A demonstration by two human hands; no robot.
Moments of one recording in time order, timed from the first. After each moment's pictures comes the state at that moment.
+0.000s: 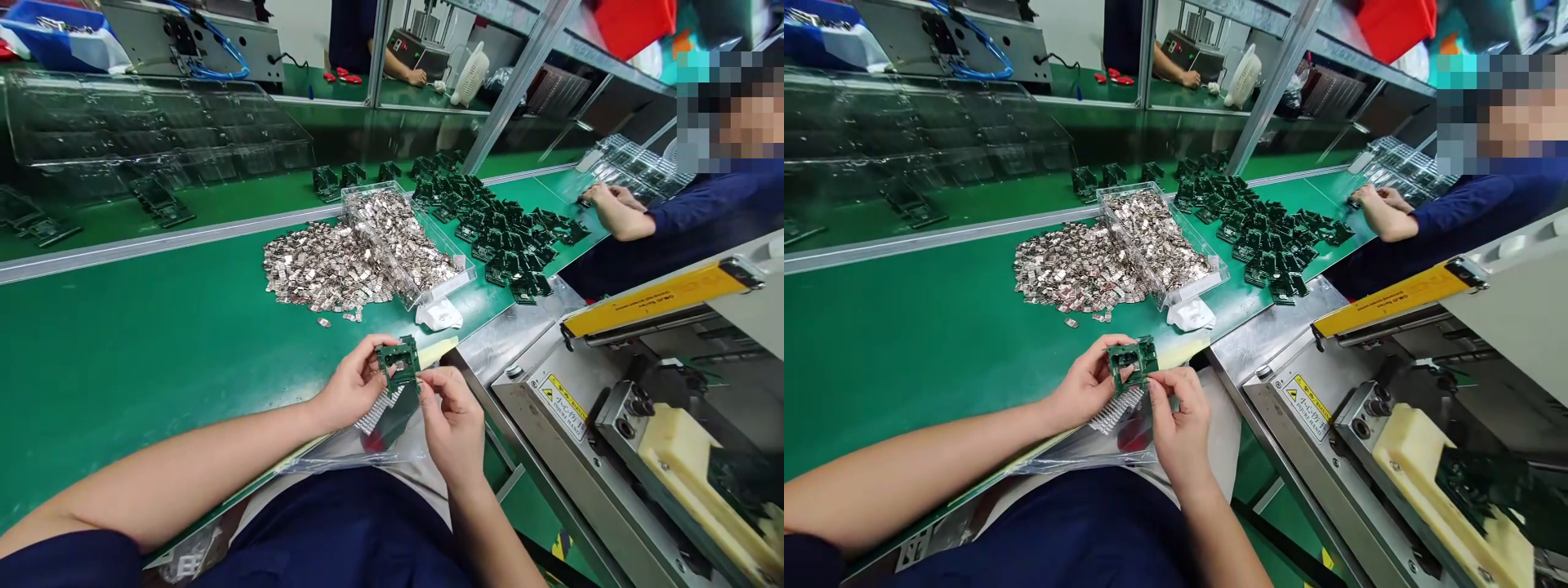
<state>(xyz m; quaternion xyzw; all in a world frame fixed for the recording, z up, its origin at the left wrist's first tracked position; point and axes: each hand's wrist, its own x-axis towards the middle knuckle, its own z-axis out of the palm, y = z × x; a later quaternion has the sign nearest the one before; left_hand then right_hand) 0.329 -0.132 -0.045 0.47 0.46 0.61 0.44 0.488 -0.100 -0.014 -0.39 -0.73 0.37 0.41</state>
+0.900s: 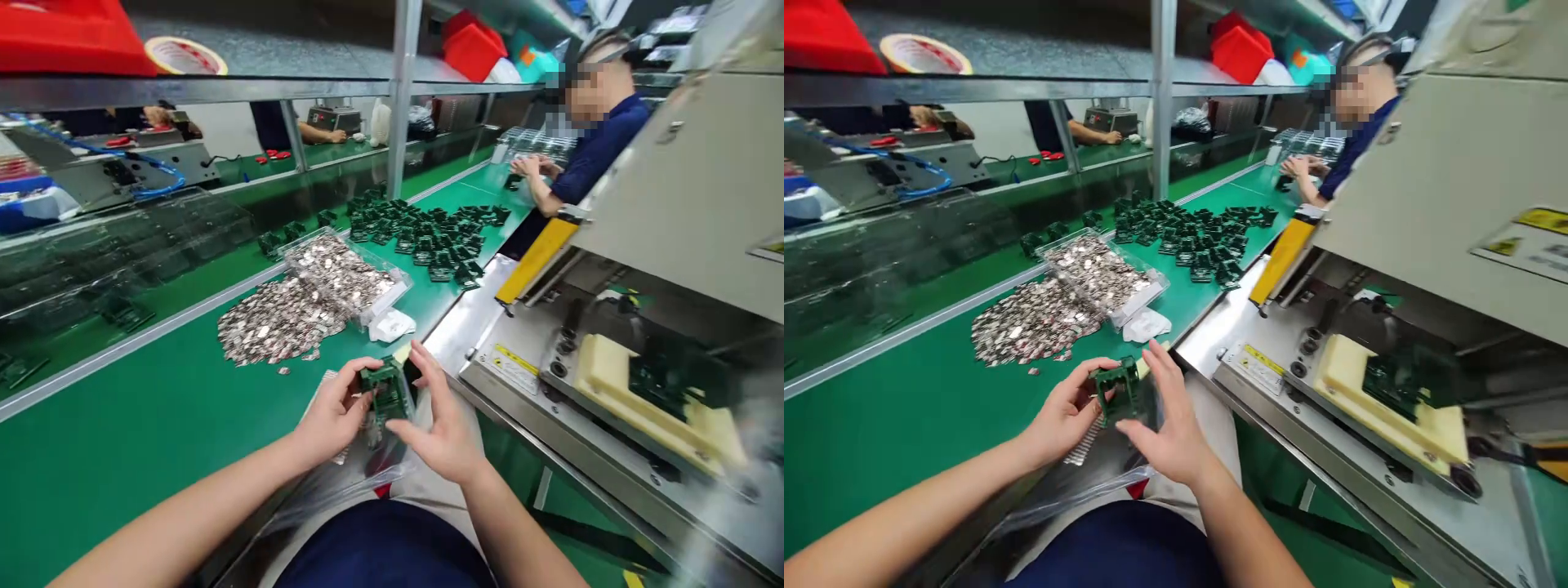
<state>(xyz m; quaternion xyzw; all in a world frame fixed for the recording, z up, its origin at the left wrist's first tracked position) 0.351 -0.129 -0.009 0.61 0.49 0.46 0.42 0.533 -0.094 -0.006 -0.30 -0.73 0.41 0.45</state>
